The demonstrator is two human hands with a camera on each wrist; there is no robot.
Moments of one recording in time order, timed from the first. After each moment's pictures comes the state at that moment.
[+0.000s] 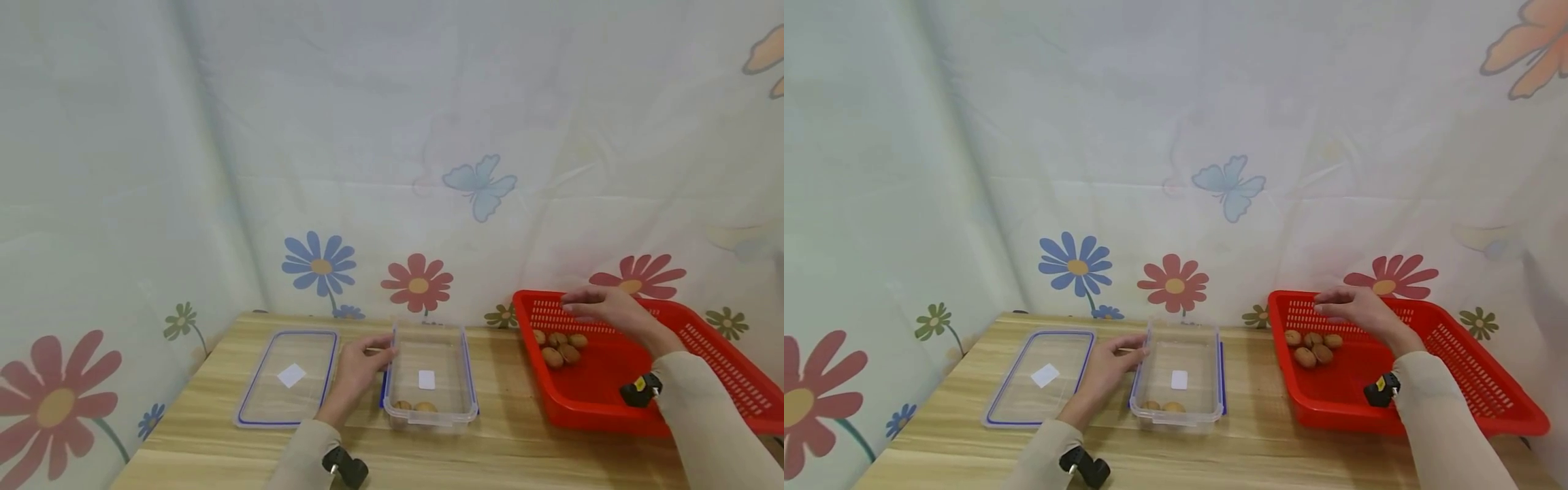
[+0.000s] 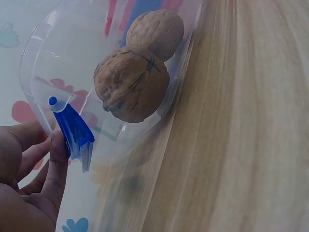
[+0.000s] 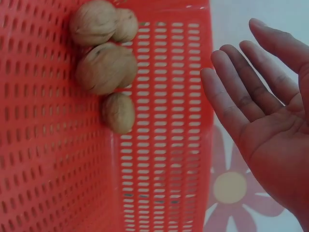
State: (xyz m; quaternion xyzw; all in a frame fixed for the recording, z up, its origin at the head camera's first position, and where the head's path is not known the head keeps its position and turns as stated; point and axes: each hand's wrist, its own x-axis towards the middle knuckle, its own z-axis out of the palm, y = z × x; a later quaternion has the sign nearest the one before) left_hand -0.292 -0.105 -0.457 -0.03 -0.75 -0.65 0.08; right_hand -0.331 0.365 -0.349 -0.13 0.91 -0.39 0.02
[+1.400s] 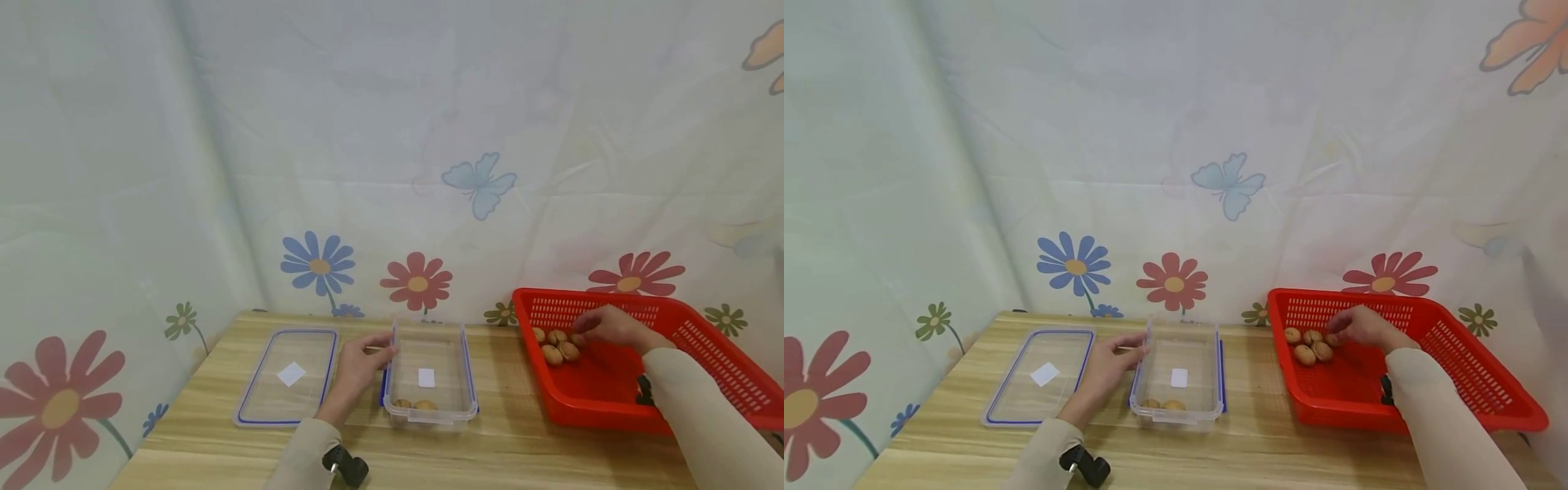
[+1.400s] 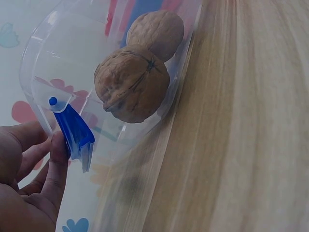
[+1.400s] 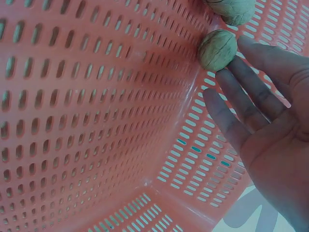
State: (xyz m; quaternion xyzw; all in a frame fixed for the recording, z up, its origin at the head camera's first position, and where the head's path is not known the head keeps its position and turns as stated) left_hand -0.289 -0.104 -0.452 -0.03 -0.75 -0.65 0.08; right_hand -0.351 0.388 -0.382 -0.09 0.95 -0.28 0.11
